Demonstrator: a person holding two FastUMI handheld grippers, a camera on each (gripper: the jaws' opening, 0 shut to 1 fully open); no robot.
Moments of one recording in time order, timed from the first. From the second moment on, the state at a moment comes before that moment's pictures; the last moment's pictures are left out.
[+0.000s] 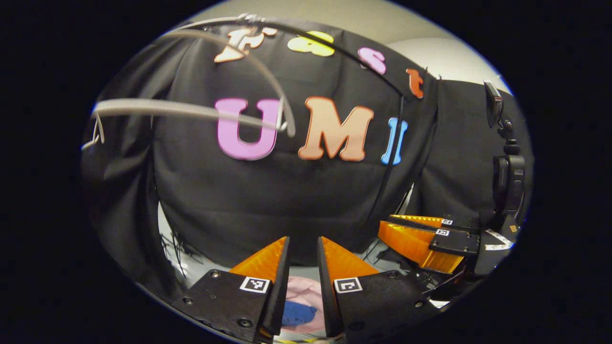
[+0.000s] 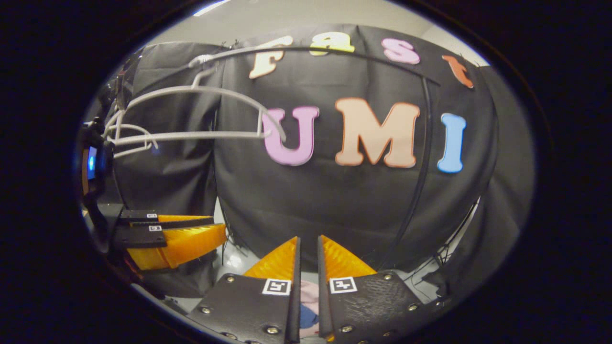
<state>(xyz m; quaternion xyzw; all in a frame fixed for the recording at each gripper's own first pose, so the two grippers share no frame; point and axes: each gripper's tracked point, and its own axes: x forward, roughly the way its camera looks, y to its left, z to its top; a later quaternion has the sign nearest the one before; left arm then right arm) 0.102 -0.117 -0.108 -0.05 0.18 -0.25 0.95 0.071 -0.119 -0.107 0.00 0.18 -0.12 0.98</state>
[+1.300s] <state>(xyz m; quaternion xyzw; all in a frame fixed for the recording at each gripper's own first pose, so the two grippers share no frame) 0.075 -0.116 0.050 -0.03 0.00 -0.23 0.97 0.022 -0.118 0.044 0.00 0.02 -0.15 0.99</state>
